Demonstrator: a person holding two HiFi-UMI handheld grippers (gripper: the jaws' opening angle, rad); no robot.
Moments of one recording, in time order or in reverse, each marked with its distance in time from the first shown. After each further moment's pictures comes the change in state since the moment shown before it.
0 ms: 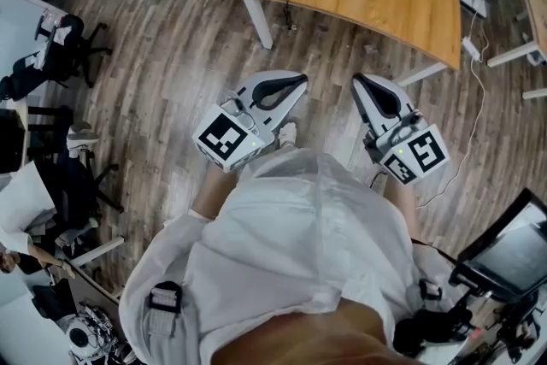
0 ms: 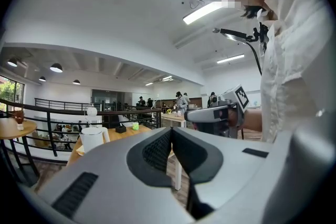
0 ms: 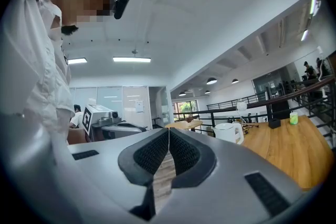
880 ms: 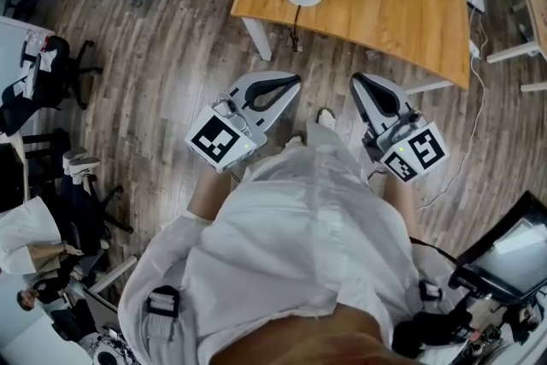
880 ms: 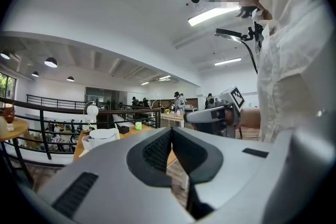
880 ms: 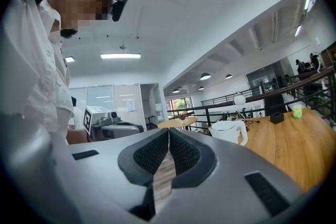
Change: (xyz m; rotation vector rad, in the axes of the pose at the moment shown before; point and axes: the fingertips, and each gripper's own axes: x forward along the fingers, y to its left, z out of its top) left arm 0.018 0.154 -0.015 -0.022 -0.005 -0.078; right arm 0.129 -0.079 -0.006 0.053 0.029 -0.059
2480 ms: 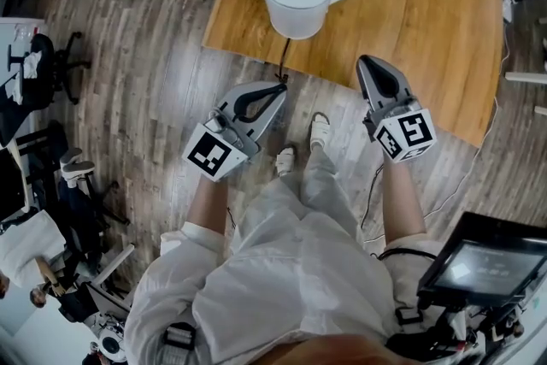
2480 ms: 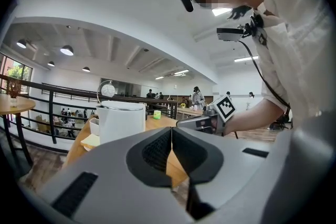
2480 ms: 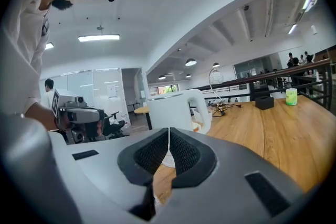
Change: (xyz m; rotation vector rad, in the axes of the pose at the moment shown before) left arm 0.139 0.188 -0.135 -0.117 0.046 0.135; right arm 0.138 -0.294 -0.127 0.012 0.149 -0.133
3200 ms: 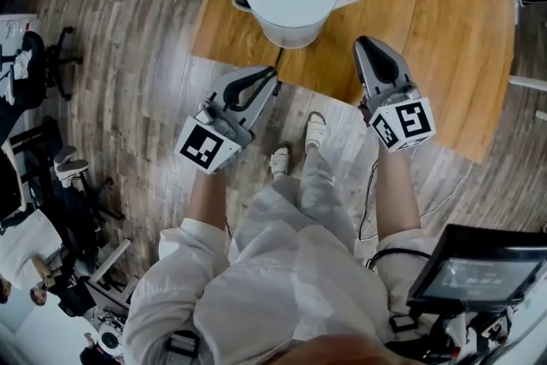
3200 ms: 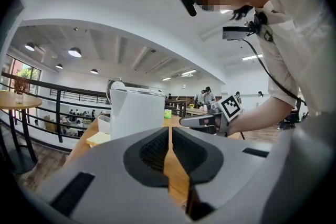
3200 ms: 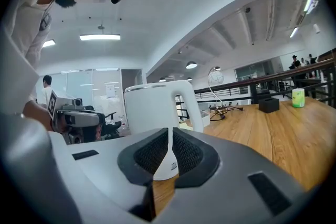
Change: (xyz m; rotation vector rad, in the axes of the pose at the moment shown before) left arm 0.039 0.061 -0.030 -0.007 -0.014 0.083; right arm 0.057 -0.050 -0.004 -0.033 -0.044 0.002
